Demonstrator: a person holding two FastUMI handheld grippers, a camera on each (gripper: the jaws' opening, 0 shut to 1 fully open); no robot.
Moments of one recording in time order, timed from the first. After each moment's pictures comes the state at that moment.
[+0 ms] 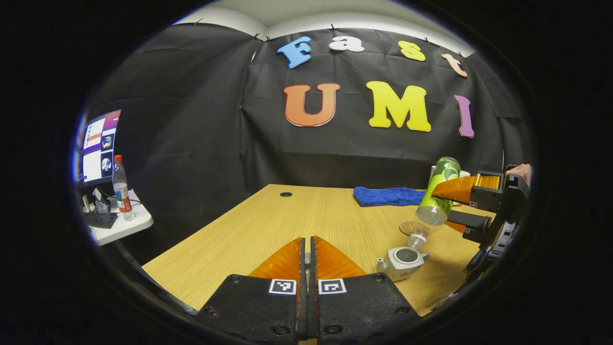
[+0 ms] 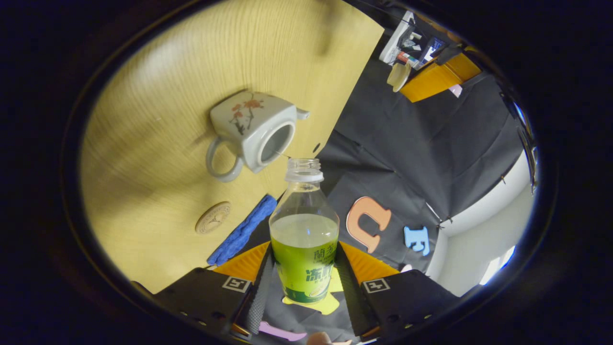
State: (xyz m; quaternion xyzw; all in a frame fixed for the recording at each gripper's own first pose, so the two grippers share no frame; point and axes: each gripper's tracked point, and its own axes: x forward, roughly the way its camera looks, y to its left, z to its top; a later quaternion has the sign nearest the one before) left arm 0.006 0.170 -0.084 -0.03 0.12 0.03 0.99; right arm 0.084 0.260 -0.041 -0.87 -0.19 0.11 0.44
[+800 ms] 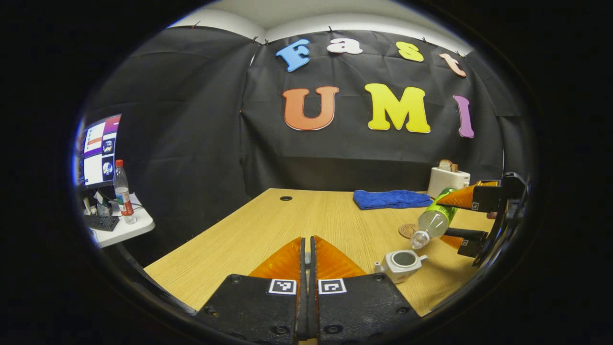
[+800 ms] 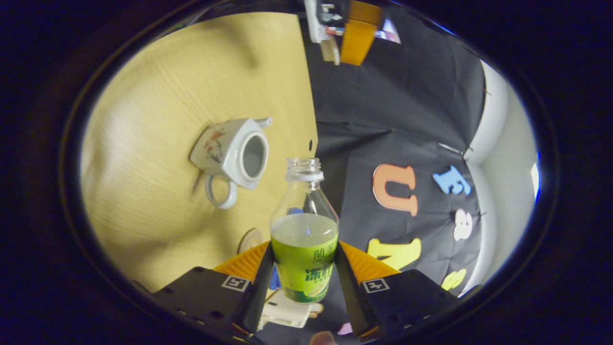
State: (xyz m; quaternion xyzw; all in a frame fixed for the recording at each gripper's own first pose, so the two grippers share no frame) left arm 0.009 0.159 -0.074 -0.02 0.11 0.03 0.99; right arm 0.090 0.228 -0.065 -0.71 -0.08 0.20 0.67
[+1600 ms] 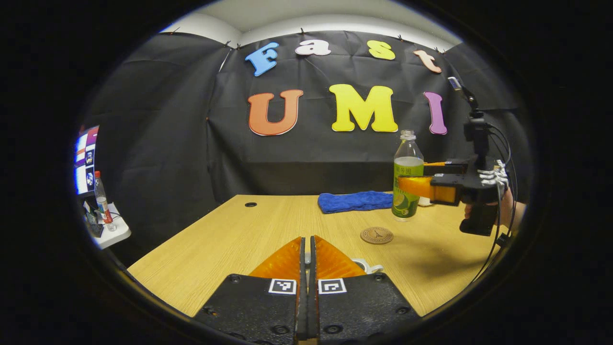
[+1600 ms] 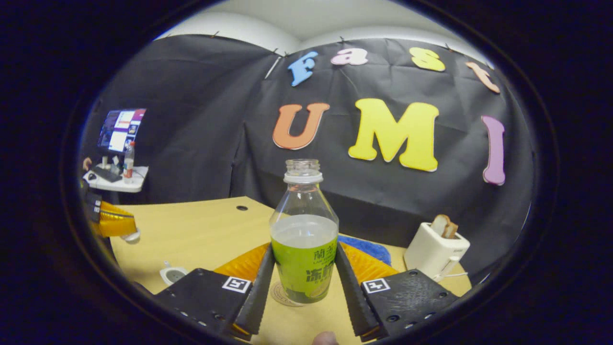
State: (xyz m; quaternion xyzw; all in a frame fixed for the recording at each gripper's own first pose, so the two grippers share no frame) left arm 0.018 0.076 -0.064 -0.01 0.10 -0.05 0.99; right arm 0.154 0.187 -0.009 -0.08 0.05 0.24 0.97
